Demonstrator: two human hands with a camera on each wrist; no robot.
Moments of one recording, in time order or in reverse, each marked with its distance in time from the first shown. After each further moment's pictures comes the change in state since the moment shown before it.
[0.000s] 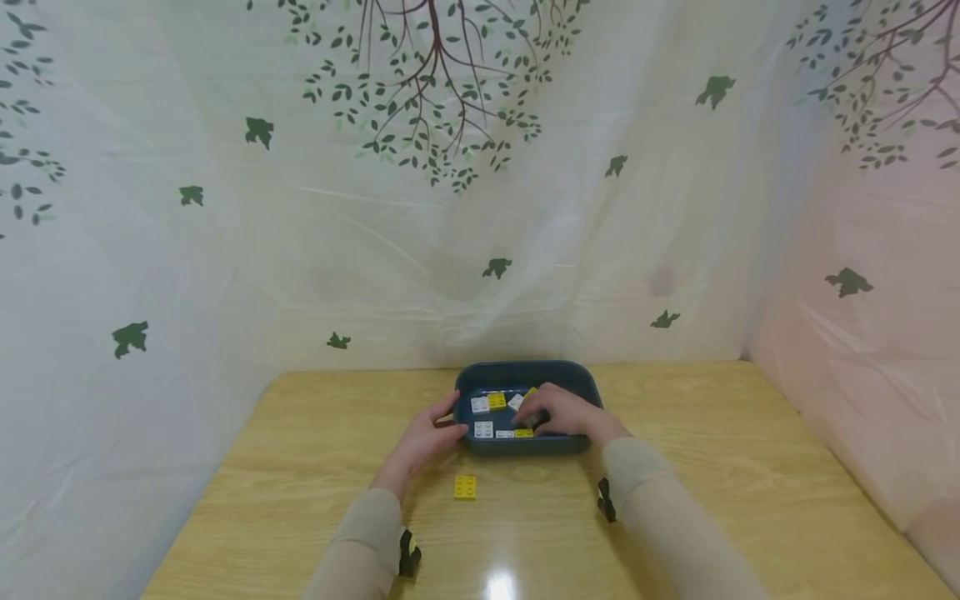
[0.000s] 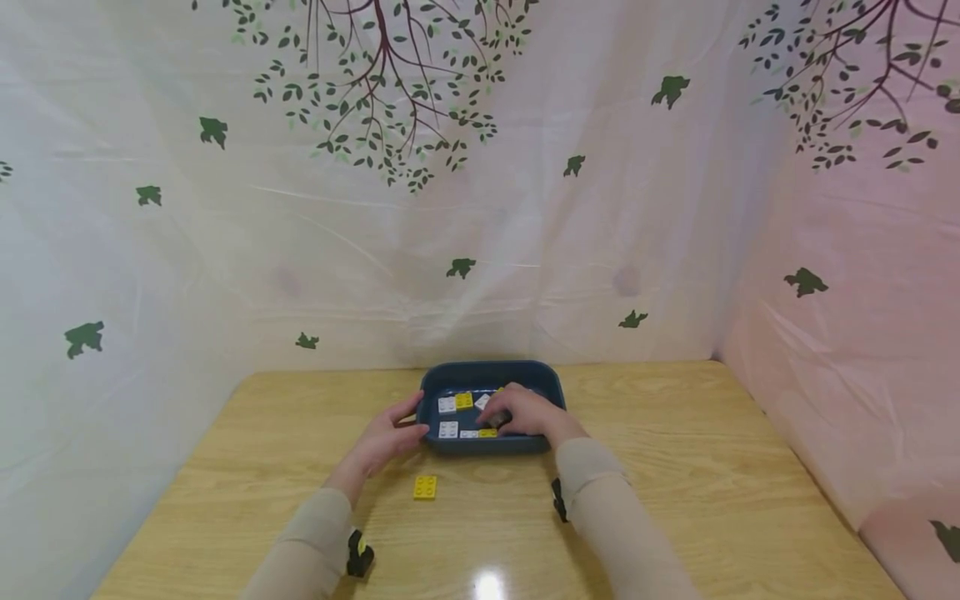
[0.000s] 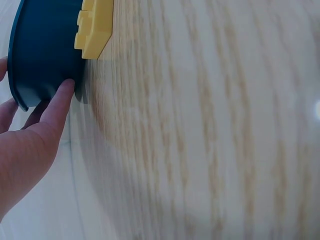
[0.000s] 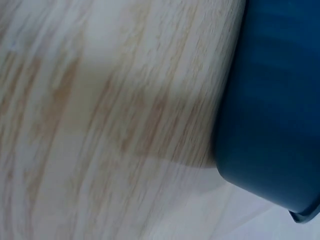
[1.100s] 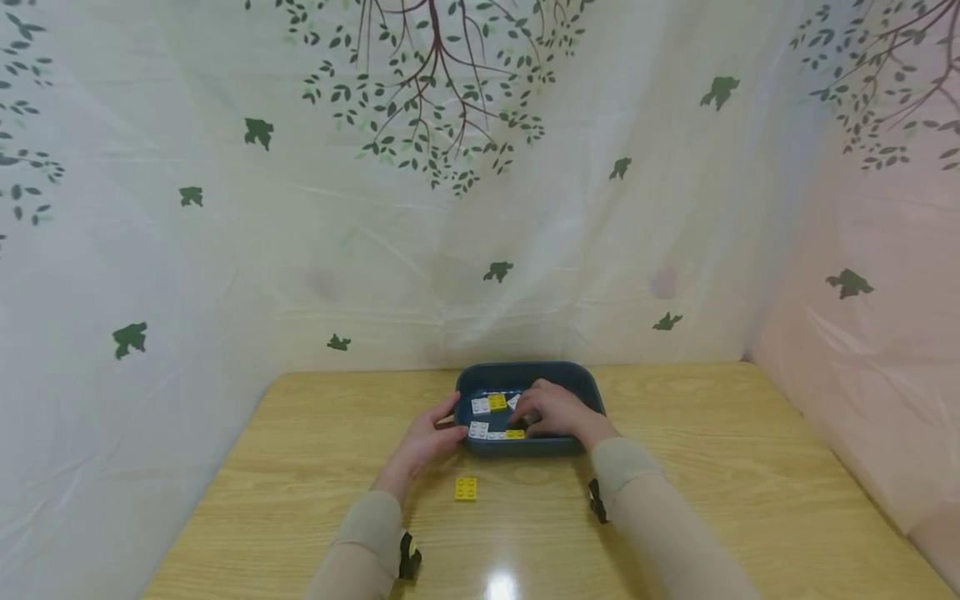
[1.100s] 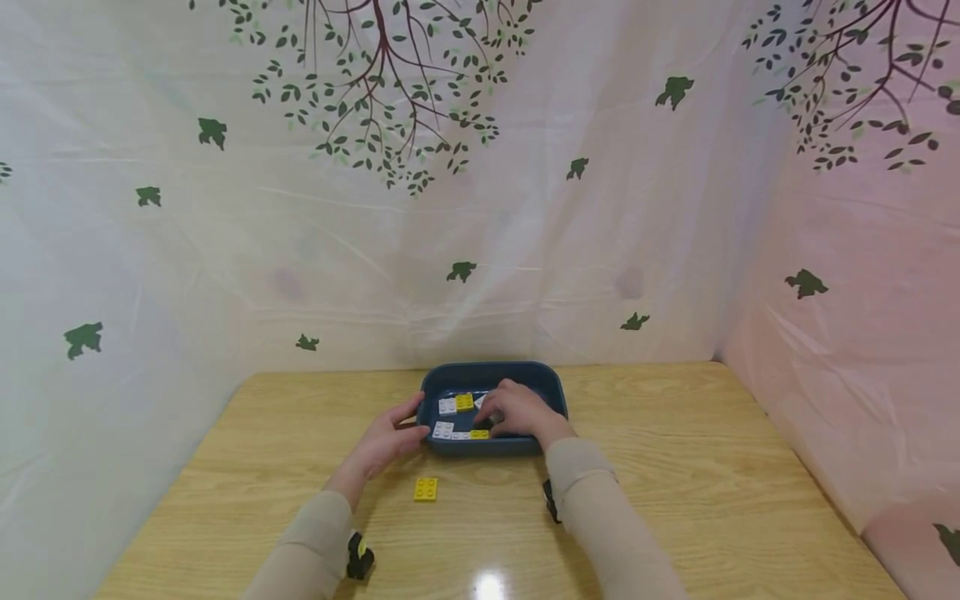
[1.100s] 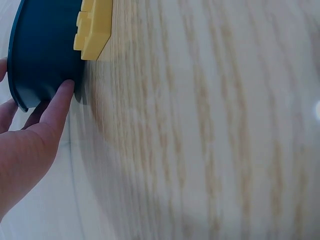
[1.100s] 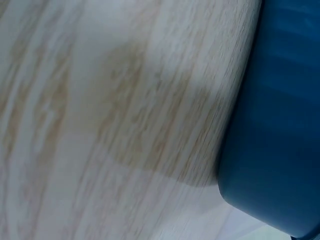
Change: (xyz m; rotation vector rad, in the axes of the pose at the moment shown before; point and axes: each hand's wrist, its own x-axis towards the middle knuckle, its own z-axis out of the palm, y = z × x) left_hand 0.018 -0.008 0.000 -0.004 0.027 -0.024; right_hand 0.026 0.012 0.005 -0.141 0.000 0.140
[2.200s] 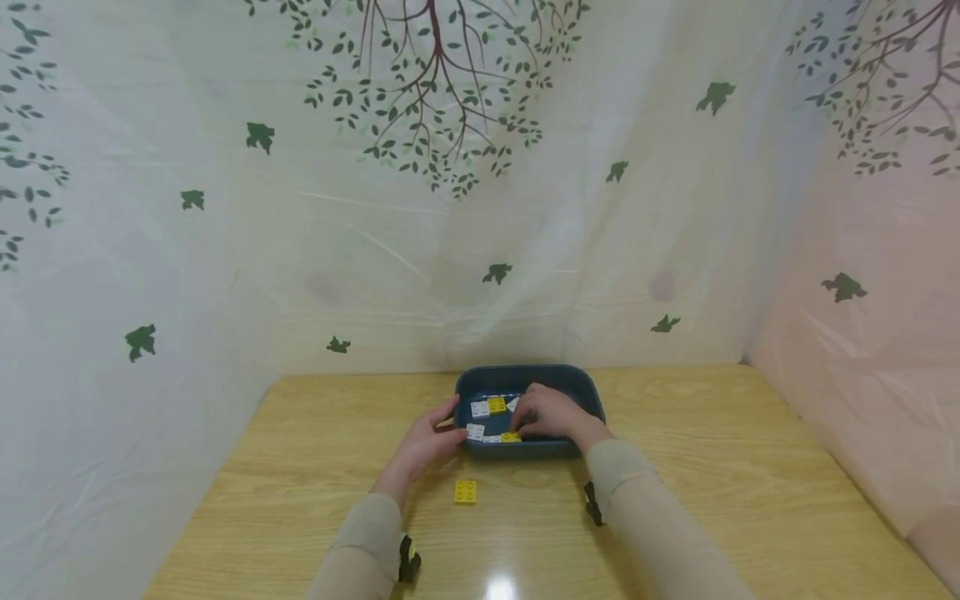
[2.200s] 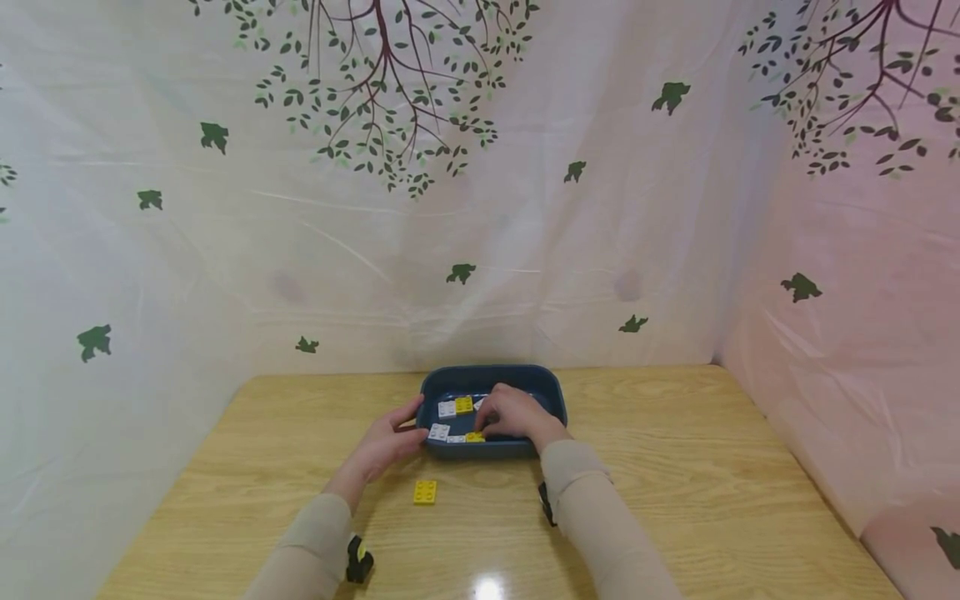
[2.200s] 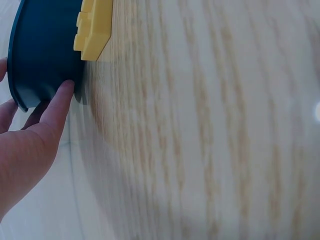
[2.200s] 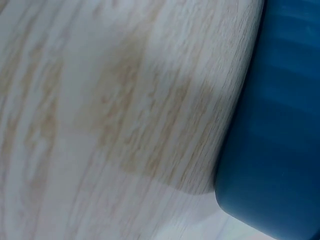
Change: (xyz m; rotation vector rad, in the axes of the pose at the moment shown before) left_hand -0.009 0.004 0.004 0.002 0.012 0.001; right_hand 0.000 -0.007 -0.001 0.075 0.001 0.013
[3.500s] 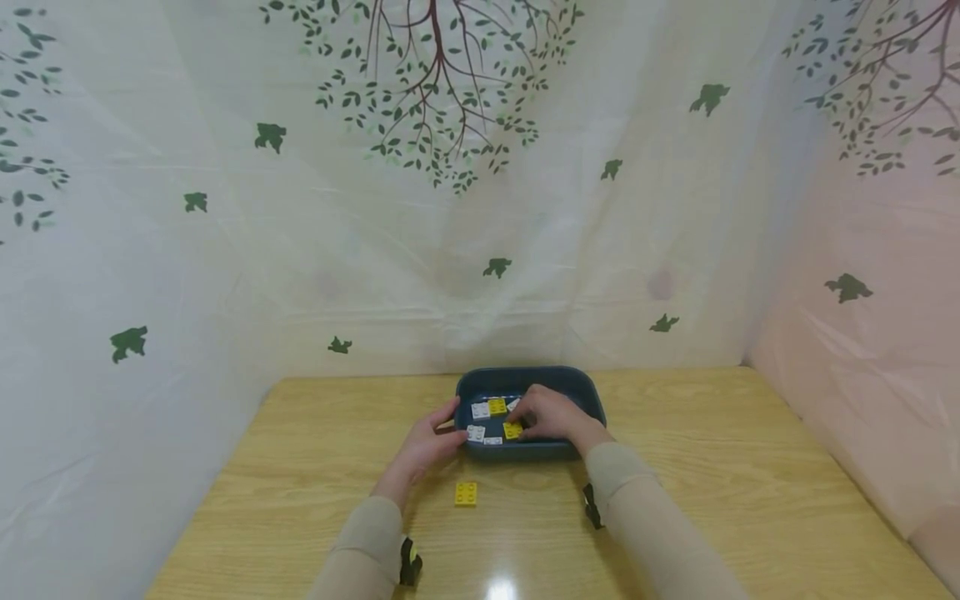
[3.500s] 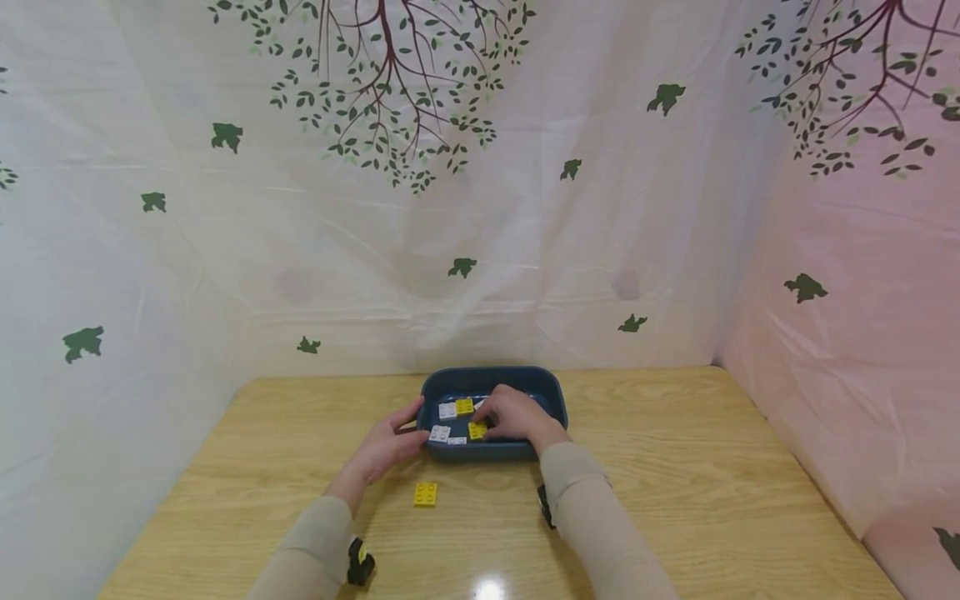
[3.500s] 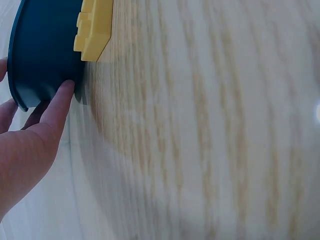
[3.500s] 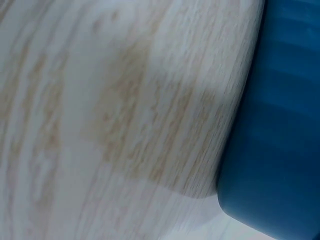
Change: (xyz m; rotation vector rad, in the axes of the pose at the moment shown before) left_hand -0.034 0.005 0.022 -0.012 0.046 -0.018; right_hand -0.019 -0.005 0.004 -0.034 0.012 -0.030
